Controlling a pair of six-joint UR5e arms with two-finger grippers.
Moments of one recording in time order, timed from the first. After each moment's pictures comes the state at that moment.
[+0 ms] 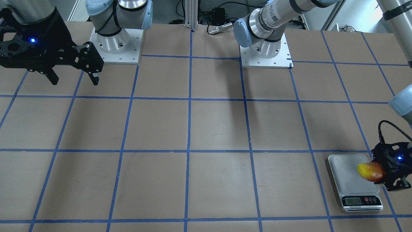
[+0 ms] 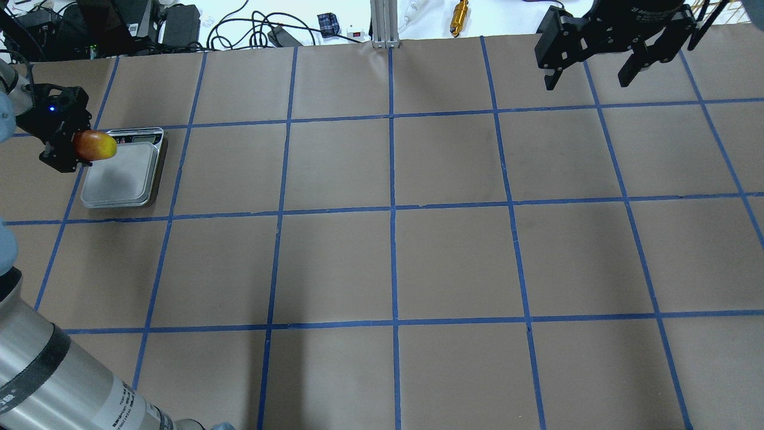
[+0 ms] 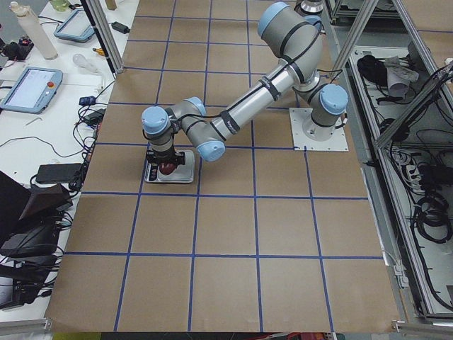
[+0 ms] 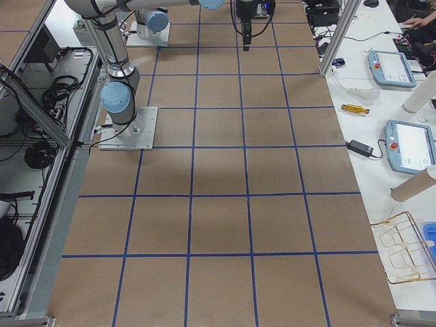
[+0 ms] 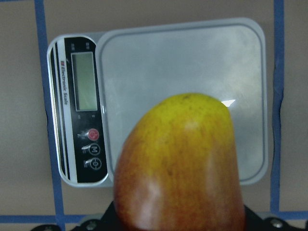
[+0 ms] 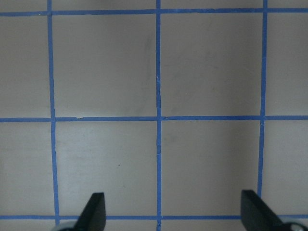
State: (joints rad) left arm -1.01 -2.18 -1.41 -1.11 1.52 2.13; right arm 1.54 -1.53 1.41 -1.53 -1.56 -0.04
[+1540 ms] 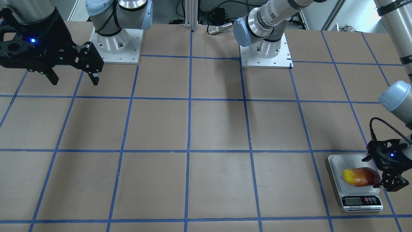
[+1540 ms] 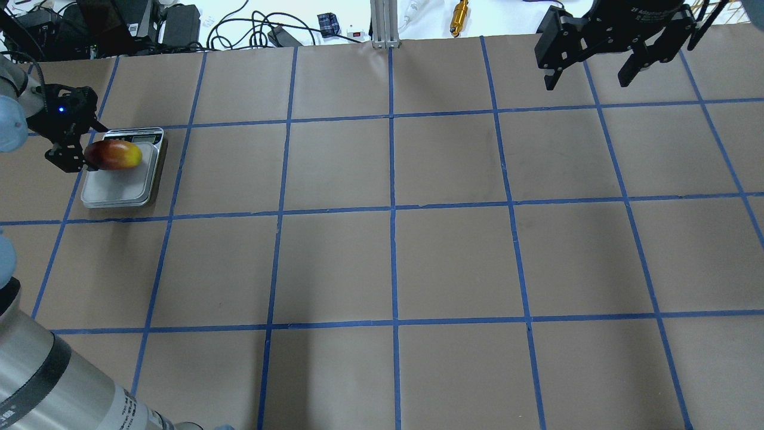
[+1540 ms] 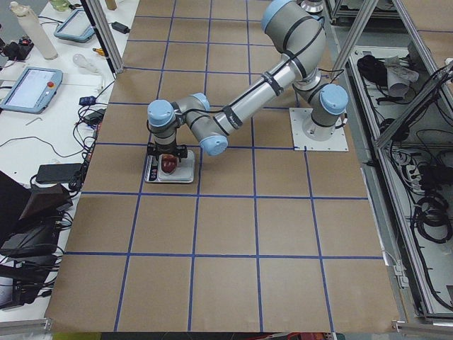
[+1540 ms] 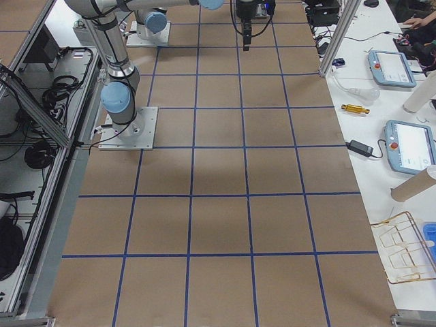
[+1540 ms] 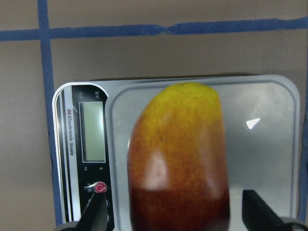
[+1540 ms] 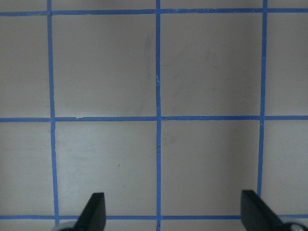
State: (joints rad) left arm -1.02 -2.10 -1.47 -1.08 1.51 2.13; right arm 1.54 -1.53 1.41 -1.53 -1.56 -0.04
